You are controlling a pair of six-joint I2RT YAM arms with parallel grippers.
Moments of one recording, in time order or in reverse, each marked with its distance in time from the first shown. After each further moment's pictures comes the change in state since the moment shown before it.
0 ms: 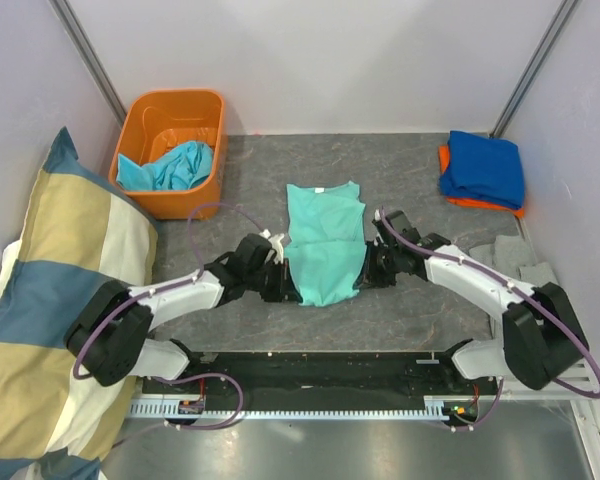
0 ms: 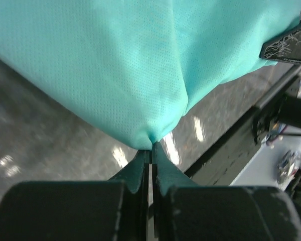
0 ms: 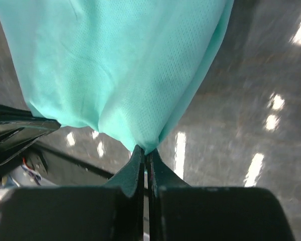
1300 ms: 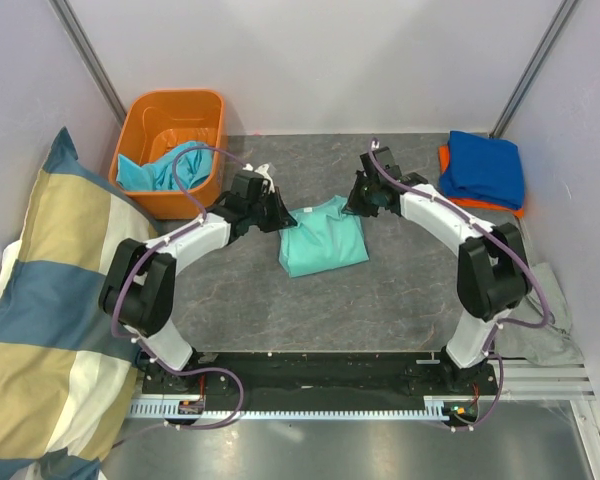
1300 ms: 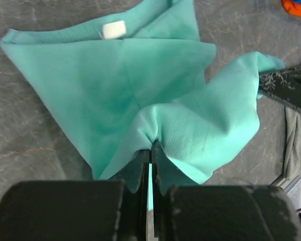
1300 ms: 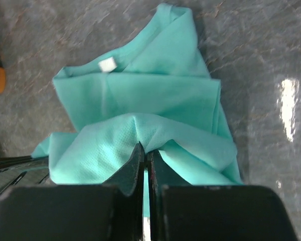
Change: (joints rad) left arm 0.191 0.247 0.425 -0.042 -0.140 0.034; right arm -0.057 0.373 0.529 0.043 0.214 0.030
